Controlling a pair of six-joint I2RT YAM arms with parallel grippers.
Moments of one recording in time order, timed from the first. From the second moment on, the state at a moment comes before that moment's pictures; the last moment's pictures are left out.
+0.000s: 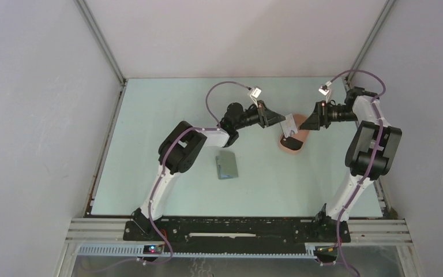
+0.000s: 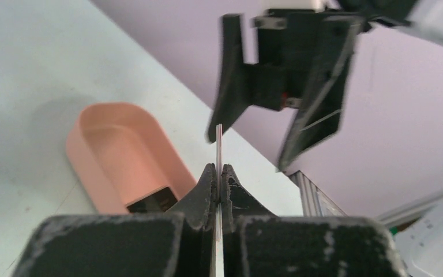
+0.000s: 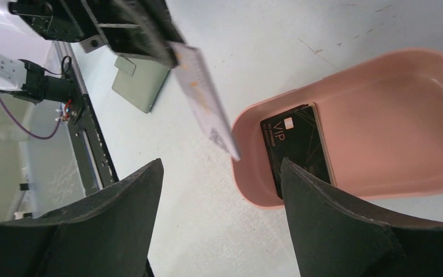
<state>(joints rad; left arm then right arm) -0.71 2.34 1.51 0.97 0.55 -0.82 -0.30 1.93 1.55 -1.13 -1.12 -0.78</state>
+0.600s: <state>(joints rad) -0.73 2.43 1.62 1.16 0.64 -0.97 -0.21 2.04 1.61 -1.25 -1.24 -0.87</state>
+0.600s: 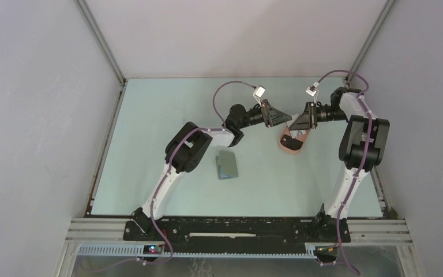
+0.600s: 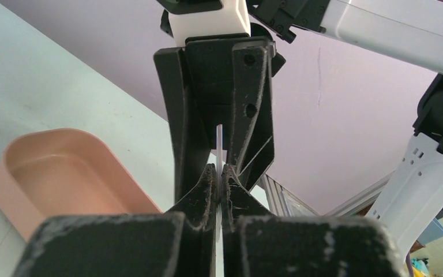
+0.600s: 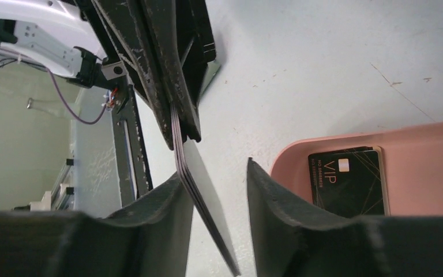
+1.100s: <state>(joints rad) -0.72 2.43 1.59 1.09 0.59 -0.97 -0.25 2.09 1.63 -1.36 -1.27 -0.95</state>
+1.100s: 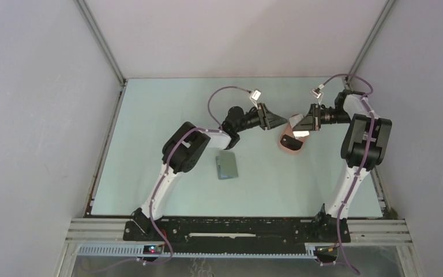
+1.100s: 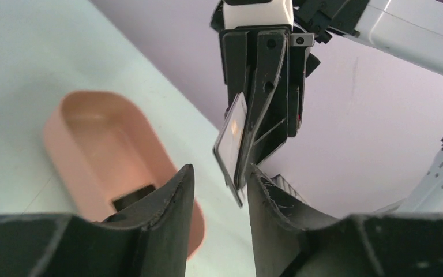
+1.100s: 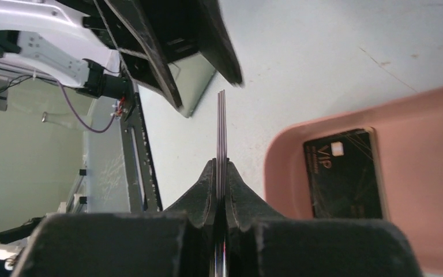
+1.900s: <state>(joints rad) -0.66 1.39 0.62 0.97 0.29 -0.57 -0.17 1.93 1.28 -0.46 -0.73 0.19</state>
